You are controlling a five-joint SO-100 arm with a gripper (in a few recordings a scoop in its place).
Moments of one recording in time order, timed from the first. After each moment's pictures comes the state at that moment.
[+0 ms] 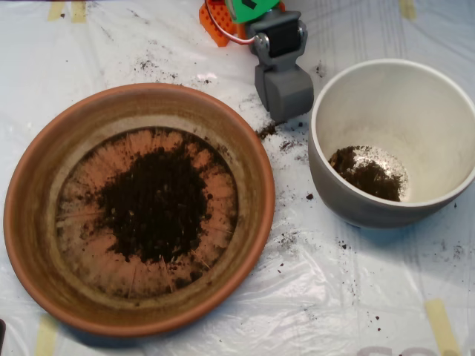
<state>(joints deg) -14.4 187.6 176.0 60.1 -3.9</state>
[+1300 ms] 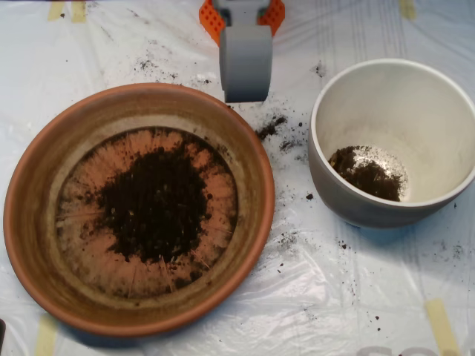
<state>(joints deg) 4.7 169.8 146.5 57.7 -7.4</state>
